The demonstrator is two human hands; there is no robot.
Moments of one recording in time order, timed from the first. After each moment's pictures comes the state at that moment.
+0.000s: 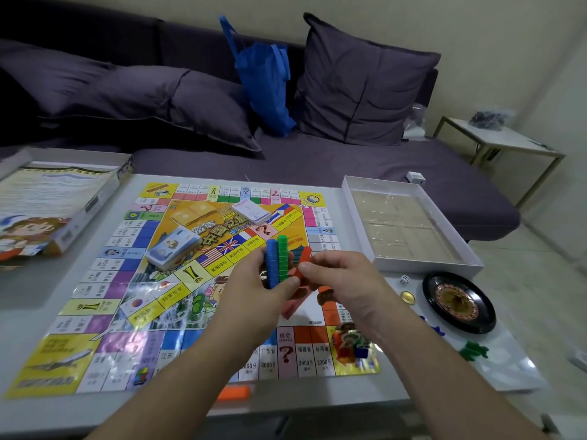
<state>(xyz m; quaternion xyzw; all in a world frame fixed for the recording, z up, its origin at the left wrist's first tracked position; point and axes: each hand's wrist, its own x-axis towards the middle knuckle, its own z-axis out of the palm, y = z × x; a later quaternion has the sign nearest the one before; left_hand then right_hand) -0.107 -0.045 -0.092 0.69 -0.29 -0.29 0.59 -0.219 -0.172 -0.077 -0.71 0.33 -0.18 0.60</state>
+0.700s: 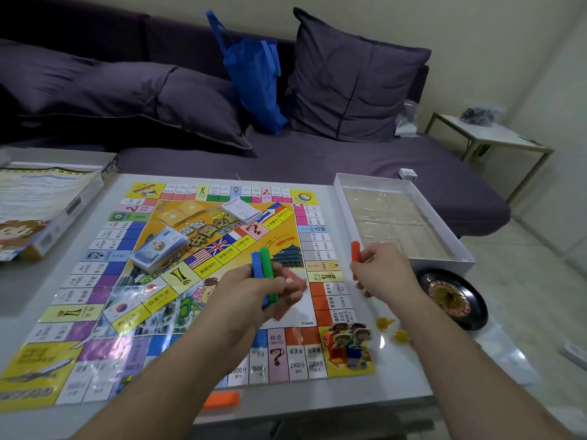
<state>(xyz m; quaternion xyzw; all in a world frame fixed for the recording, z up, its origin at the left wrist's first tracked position) -0.105 -0.055 -0.088 0.54 -0.07 -0.48 0.69 -0.241 -0.254 -0.106 -0.75 0.55 -0.17 0.32</state>
